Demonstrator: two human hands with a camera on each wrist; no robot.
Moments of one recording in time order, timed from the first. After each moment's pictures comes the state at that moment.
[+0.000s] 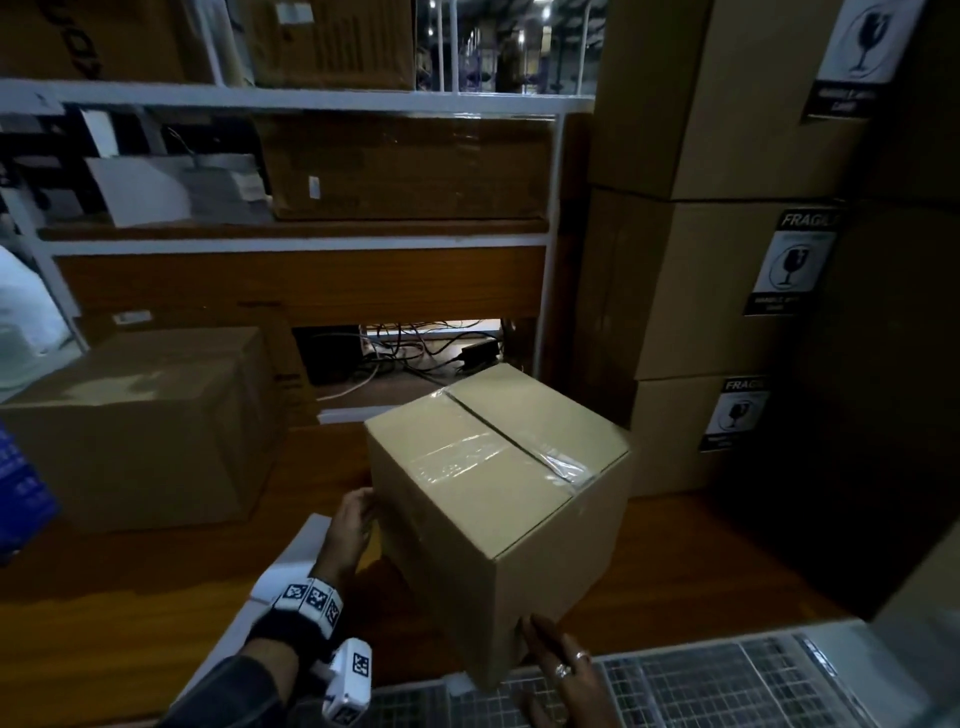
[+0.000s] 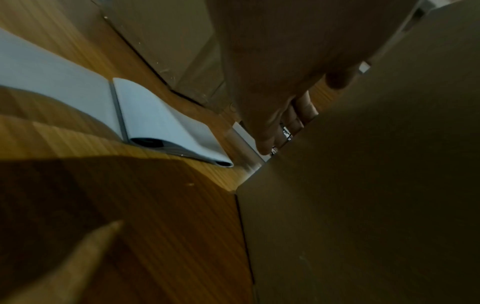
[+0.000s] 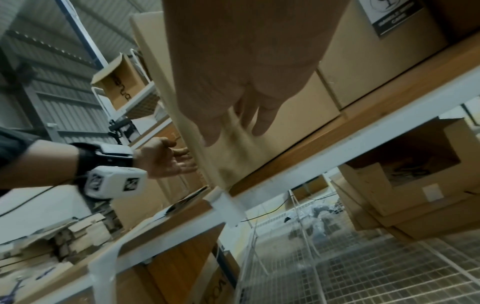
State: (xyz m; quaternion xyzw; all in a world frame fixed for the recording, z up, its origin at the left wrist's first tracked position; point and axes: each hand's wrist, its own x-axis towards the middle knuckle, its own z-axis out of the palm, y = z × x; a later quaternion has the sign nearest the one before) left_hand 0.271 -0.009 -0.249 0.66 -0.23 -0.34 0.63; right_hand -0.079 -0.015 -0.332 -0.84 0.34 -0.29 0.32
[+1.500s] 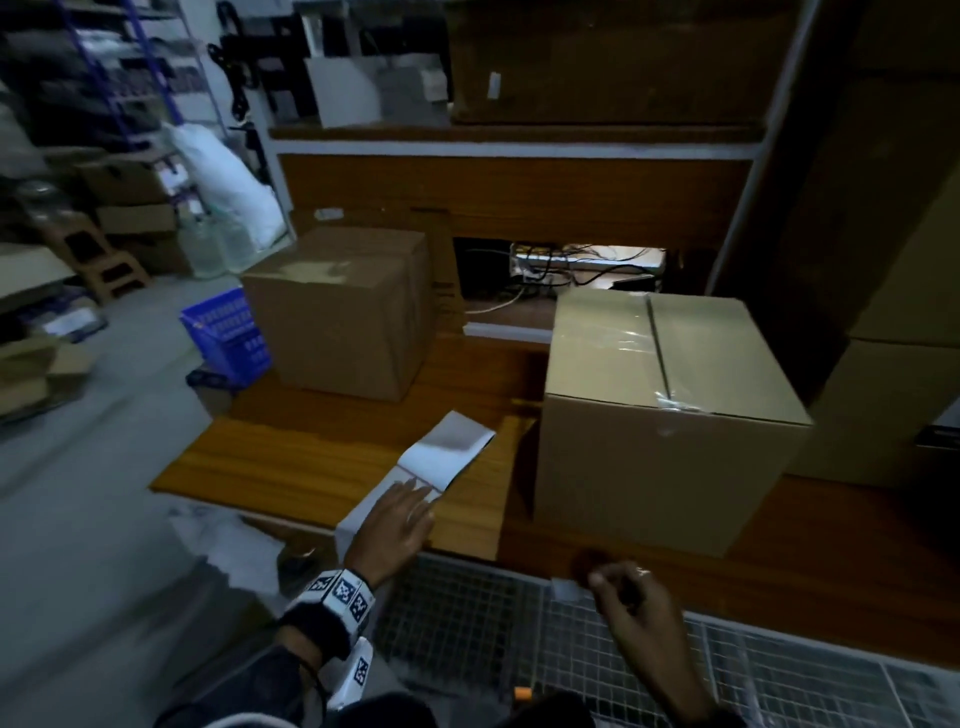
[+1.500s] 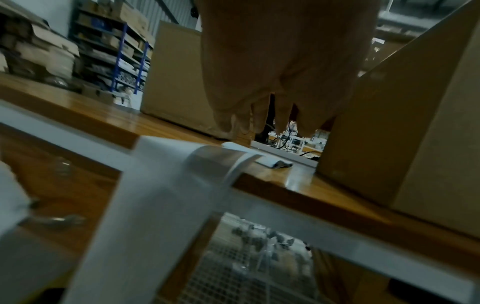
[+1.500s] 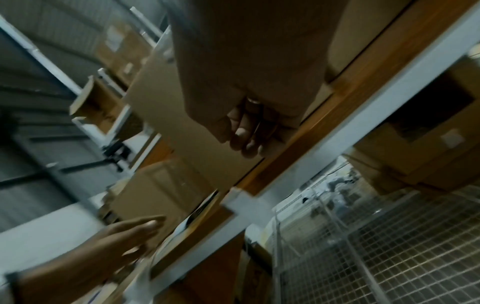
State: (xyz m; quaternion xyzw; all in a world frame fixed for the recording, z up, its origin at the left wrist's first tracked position) left_hand 0.282 0.157 -0.313 0.85 -0.43 -0.12 0.30; right_hand -0.026 -0.008 -0.303 -0.76 0.38 -0.21 0.49
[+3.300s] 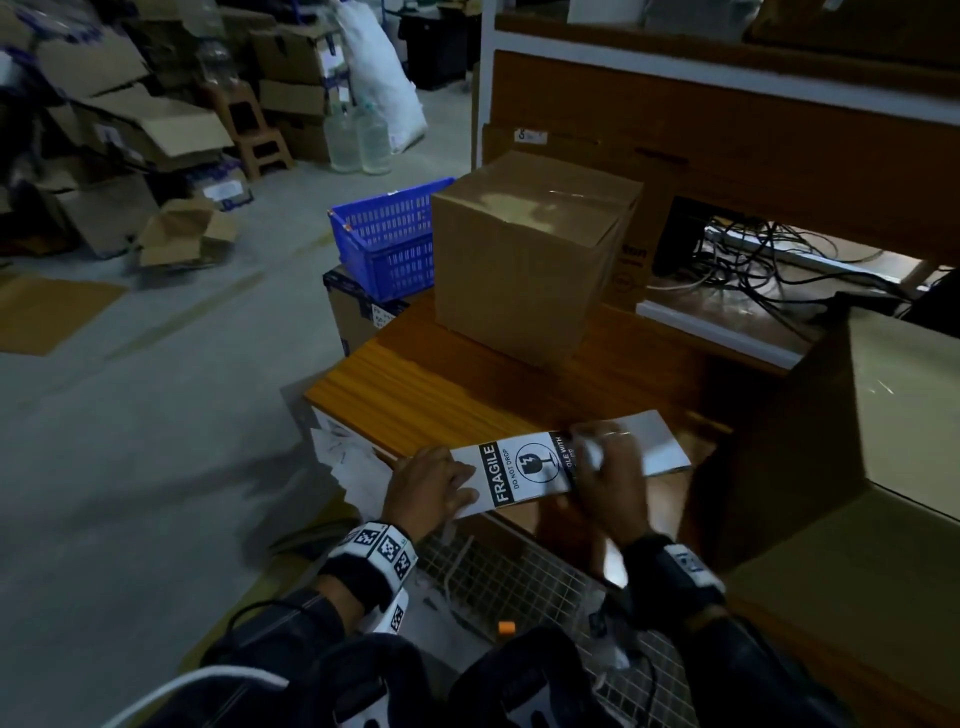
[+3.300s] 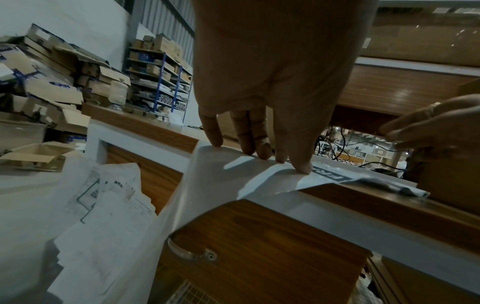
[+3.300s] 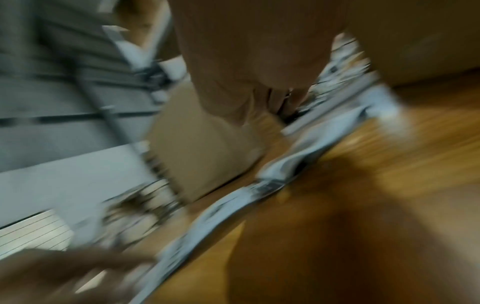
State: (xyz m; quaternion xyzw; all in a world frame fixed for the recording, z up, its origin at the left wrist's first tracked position) left_hand 0.399 0.255 -0.313 0.92 -0.34 -0.08 0.17; right_hand 0.278 0.028 -0.293 -0.90 0.22 -0.25 0.30
